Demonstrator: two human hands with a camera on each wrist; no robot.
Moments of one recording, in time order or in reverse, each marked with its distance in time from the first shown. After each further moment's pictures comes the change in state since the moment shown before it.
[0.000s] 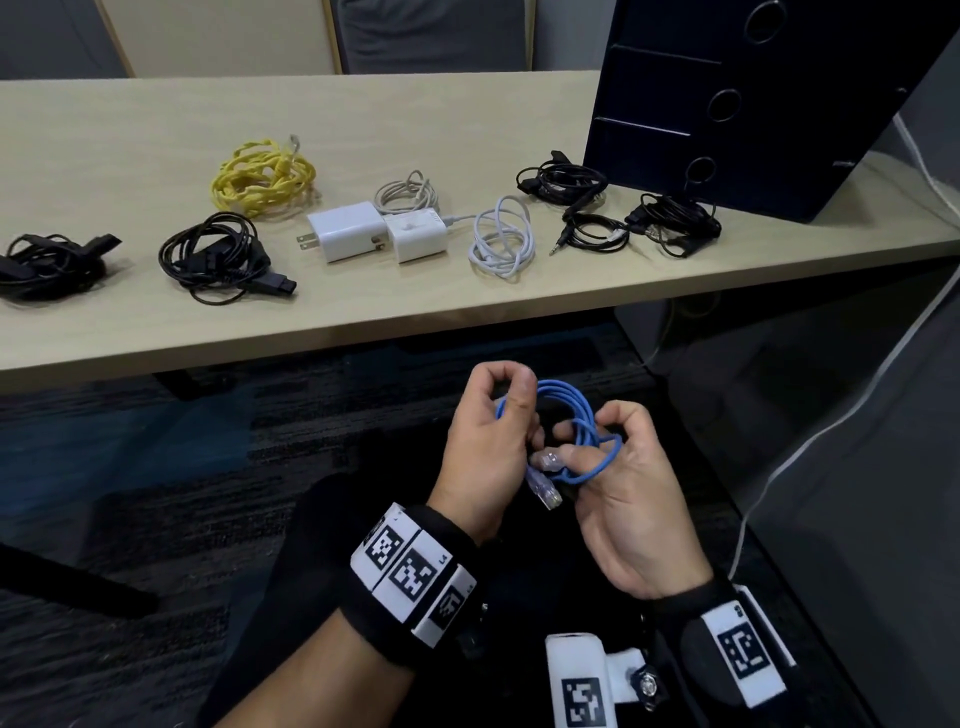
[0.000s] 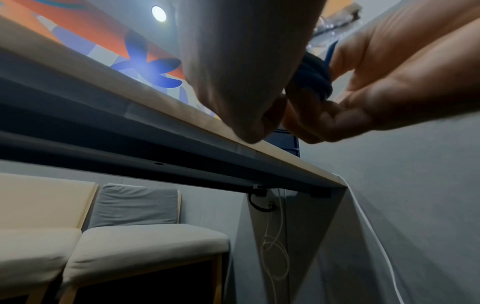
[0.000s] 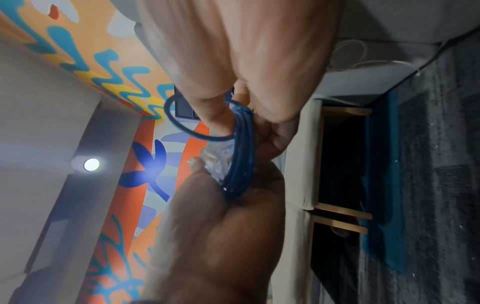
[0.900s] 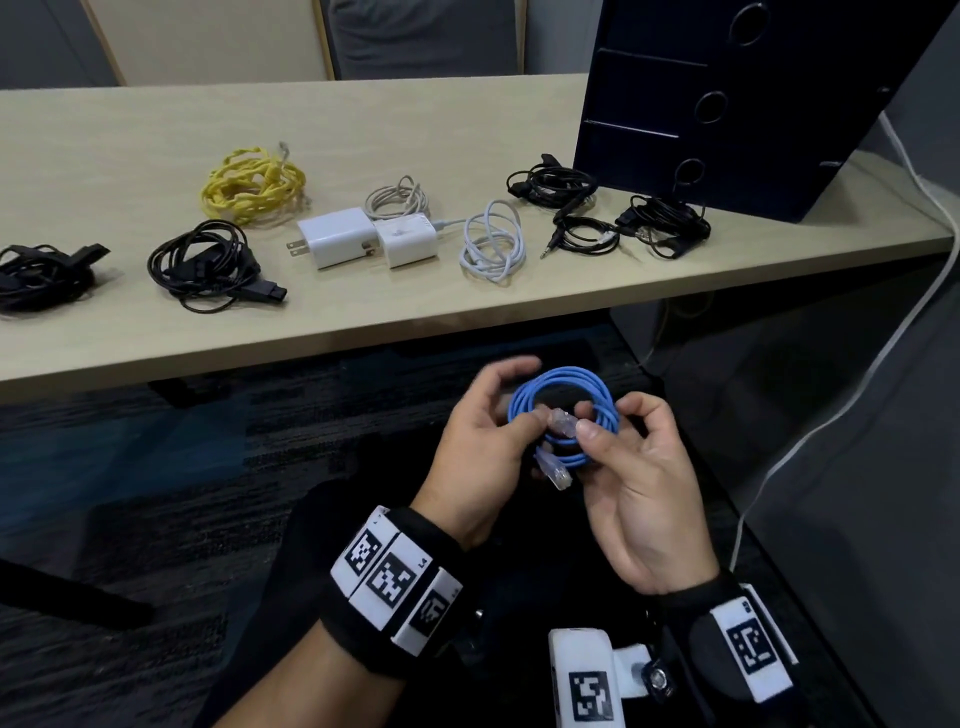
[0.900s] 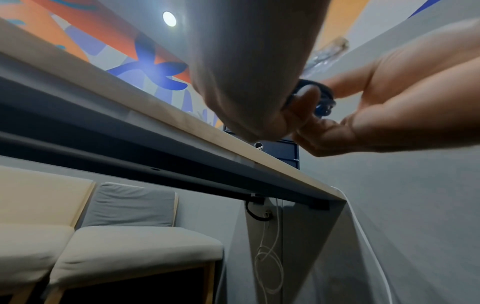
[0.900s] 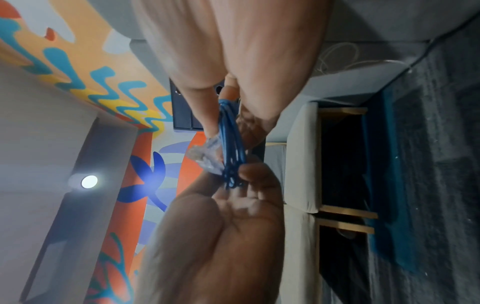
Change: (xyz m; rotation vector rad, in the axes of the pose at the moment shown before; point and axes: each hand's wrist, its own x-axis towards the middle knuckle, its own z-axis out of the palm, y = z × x) left_hand -0.002 0.009 -0.001 0.009 -0.105 -0.092; right_hand 0.000 -0.006 -0.006 0.141 -0.030 -0.127
